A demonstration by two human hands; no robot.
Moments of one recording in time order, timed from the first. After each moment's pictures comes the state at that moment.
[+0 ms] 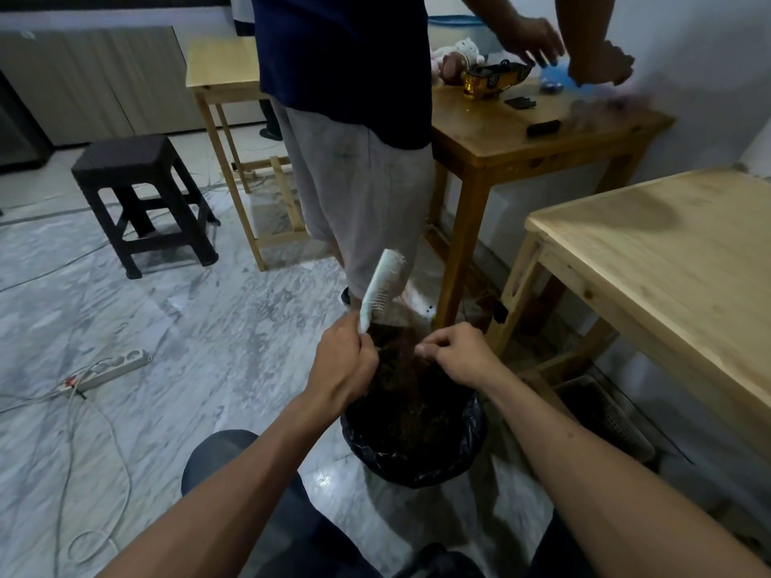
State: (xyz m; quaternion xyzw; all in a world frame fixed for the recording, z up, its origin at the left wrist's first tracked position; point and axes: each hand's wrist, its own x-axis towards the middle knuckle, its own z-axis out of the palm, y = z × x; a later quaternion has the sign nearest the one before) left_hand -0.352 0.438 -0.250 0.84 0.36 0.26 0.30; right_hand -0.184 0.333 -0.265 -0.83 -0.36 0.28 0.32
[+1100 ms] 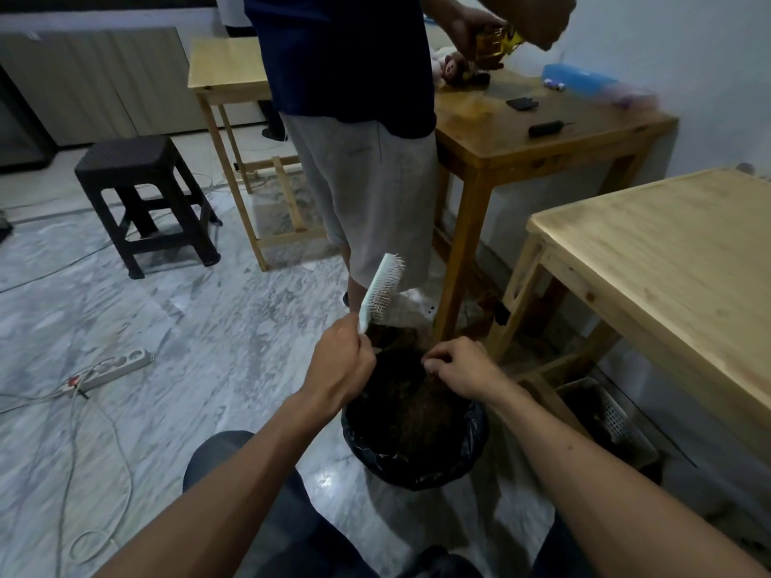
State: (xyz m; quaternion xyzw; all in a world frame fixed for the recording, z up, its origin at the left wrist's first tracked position) left_hand -0.352 0.443 -0.248 0.86 0.36 0.23 0.28; right_hand -0.179 0.325 -0.273 -0.84 -0.39 0.30 0.23
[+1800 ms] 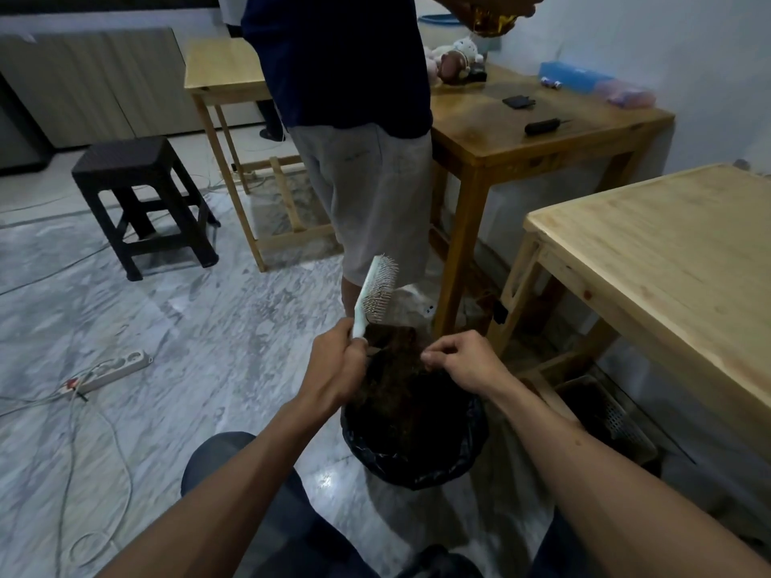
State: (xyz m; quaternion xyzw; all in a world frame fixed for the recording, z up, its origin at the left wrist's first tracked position) left_hand -0.358 0.438 -0.246 0.78 0.39 0.23 0.42; right_hand -0.177 0.323 -0.275 -0.83 -0.34 0.30 0.33
